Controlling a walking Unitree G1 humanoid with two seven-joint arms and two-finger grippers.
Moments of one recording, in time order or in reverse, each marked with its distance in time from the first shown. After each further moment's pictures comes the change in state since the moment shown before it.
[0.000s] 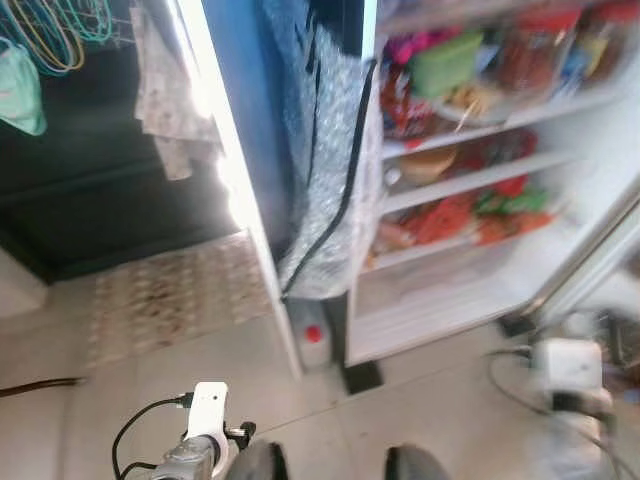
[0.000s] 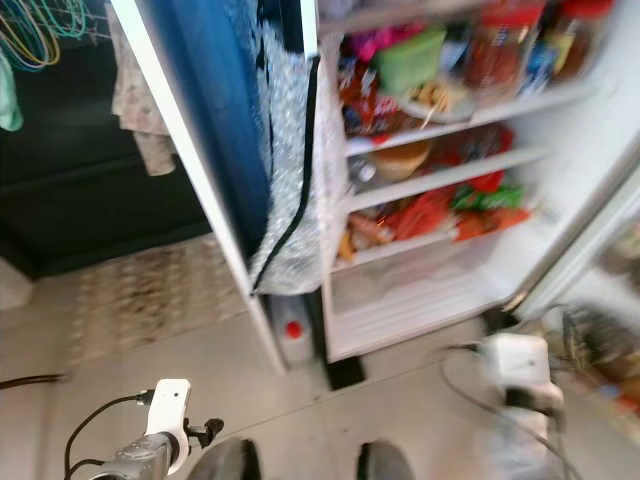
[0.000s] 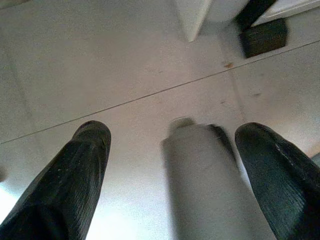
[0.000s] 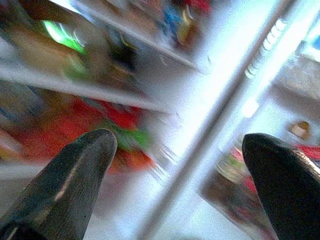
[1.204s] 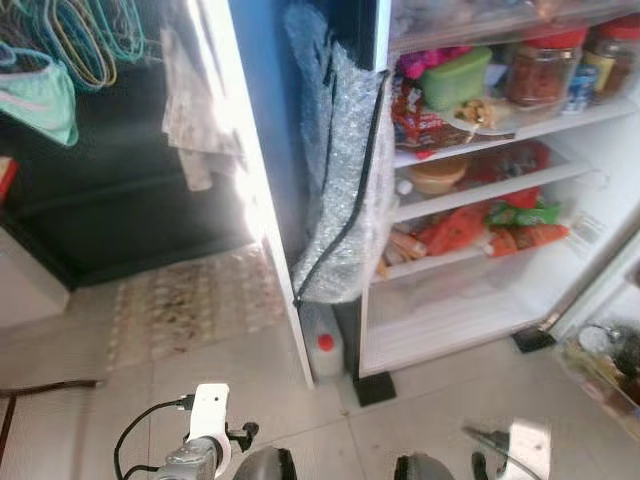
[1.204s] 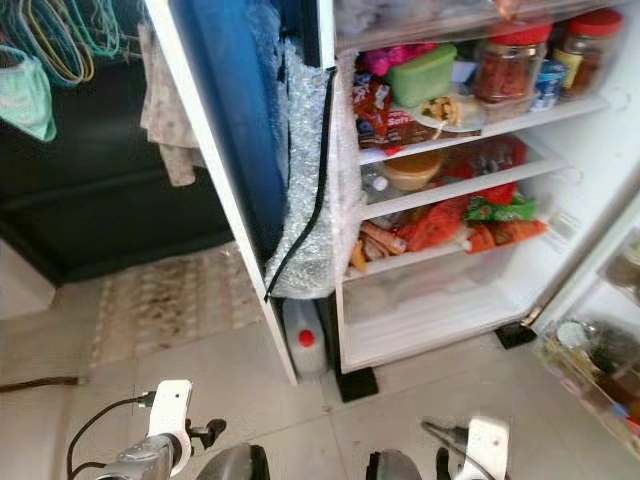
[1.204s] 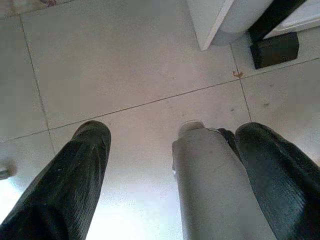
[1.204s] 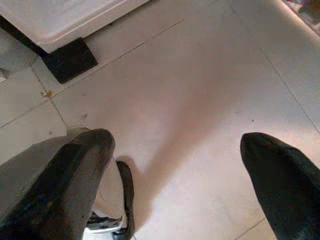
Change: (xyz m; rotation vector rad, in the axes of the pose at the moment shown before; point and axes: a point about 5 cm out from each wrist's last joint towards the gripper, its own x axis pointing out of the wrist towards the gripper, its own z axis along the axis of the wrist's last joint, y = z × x) left arm -0.001 0.001 -0.004 -0.022 0.015 0.008; right arm -0.090 0.015 -0.096 0.304 1.166 0.185
